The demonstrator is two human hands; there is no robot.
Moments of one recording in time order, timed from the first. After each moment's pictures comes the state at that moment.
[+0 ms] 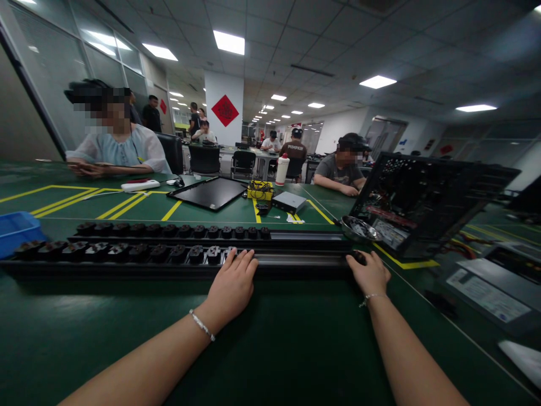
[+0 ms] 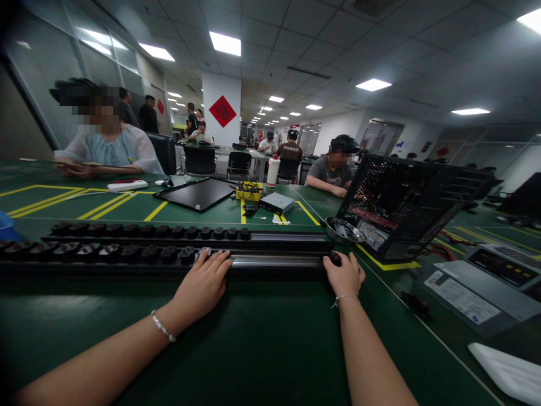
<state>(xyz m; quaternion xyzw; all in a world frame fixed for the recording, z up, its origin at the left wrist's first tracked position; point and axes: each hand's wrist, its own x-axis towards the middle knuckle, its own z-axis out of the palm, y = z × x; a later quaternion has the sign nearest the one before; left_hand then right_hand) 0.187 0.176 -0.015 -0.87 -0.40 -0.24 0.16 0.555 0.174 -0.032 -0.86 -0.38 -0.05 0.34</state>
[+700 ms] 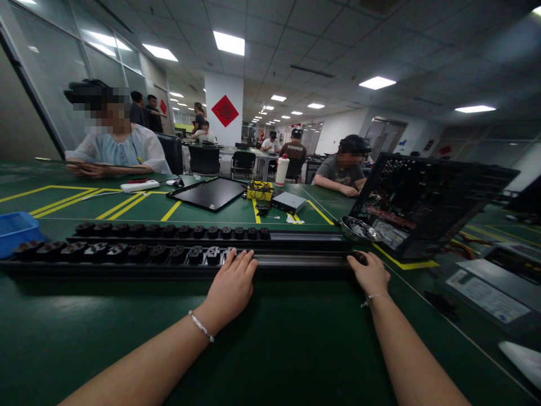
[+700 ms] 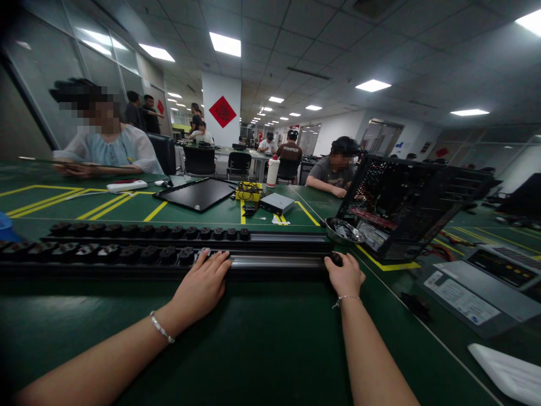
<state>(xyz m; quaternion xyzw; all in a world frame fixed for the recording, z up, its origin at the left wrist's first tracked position) 0.186 0.177 -0.017 -0.87 -0.40 -0.24 0.16 0.558 0.175 -0.027 -0.85 -0.38 -0.03 0.36</state>
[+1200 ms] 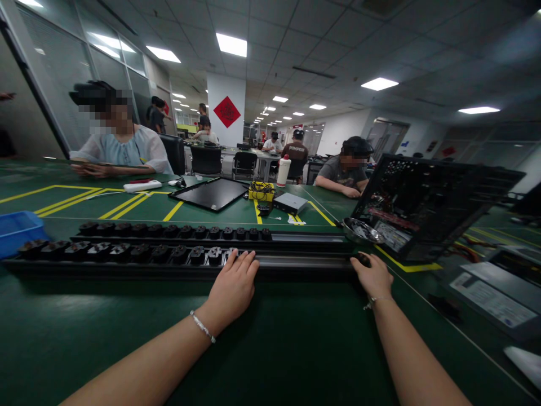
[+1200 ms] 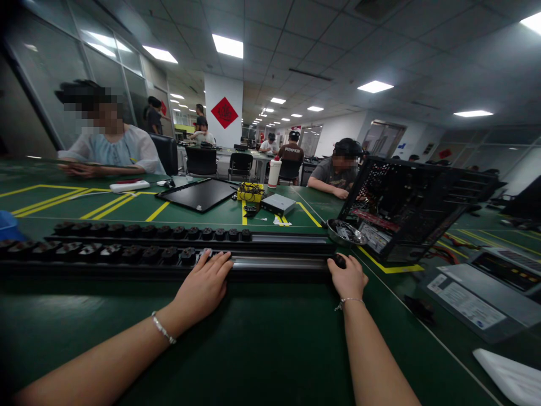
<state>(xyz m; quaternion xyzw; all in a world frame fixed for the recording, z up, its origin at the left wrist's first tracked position) 0.187 0.175 -0.014 -0.87 -0.40 -0.23 0.15 0.558 0.173 -0.026 -0.85 -0.37 -0.02 0.37</state>
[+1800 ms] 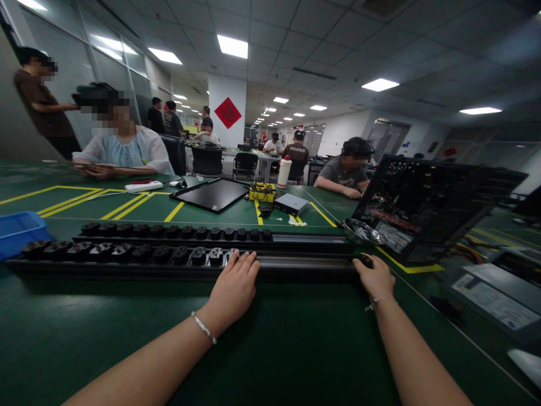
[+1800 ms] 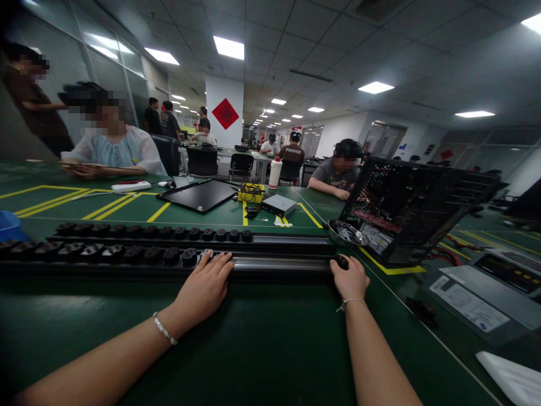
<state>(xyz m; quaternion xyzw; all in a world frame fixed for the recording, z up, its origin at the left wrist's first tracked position) 0.186 0.175 -0.015 -0.87 -0.40 -0.24 0.15 0.561 0.174 -0.027 -0.85 -0.37 -0.02 0.38</state>
